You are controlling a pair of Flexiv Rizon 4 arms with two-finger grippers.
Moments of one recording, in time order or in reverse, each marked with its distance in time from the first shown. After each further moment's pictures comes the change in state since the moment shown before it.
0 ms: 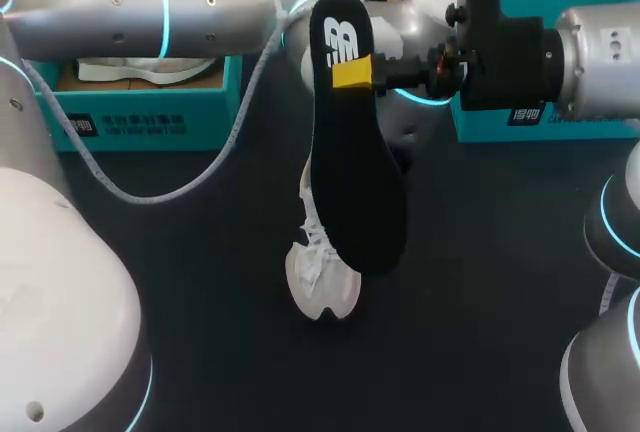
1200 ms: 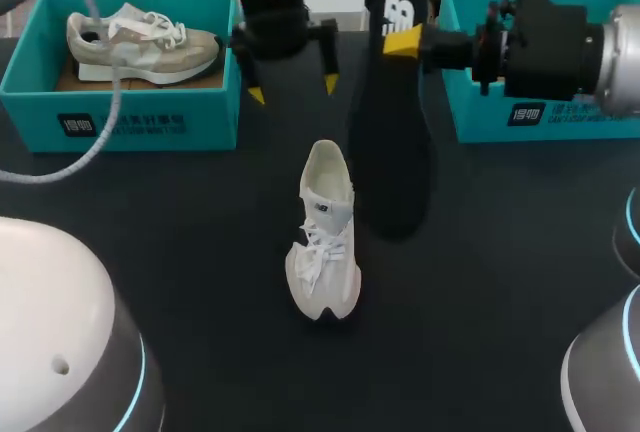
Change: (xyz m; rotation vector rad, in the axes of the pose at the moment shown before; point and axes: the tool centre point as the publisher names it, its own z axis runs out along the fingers) left arm 0.136 0.053 -0.182 -0.070 -0.493 0.043; right arm -0.056 0.046 -0.055 -0.192 -0.128 0.257
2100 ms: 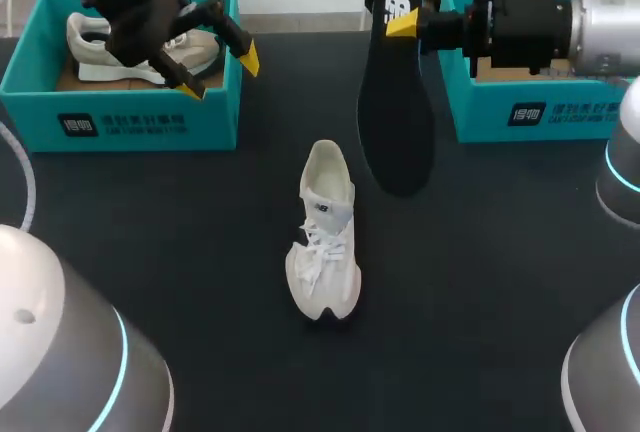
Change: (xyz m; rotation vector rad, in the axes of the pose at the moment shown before) left arm 0.063 -0.035 -0.056 -0.018 -0.430 0.204; right arm -0.069 0.066 0.026 0.080 -0.007 0.174
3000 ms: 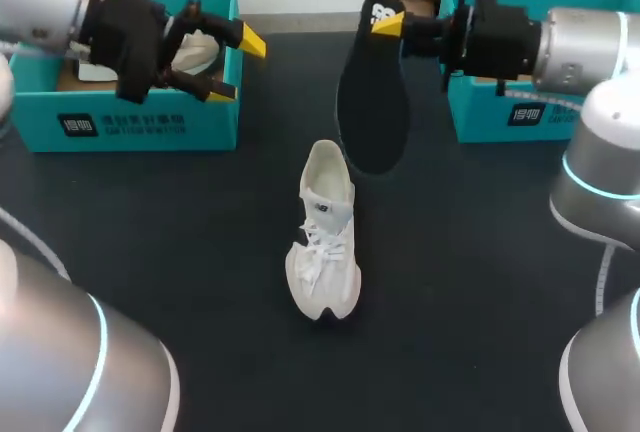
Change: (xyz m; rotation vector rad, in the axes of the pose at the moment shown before) left arm -0.032 0.004 0.002 -0.185 -0.488 -0.019; right arm -0.031 0.035 0.029 -0.004 0.141 0.305
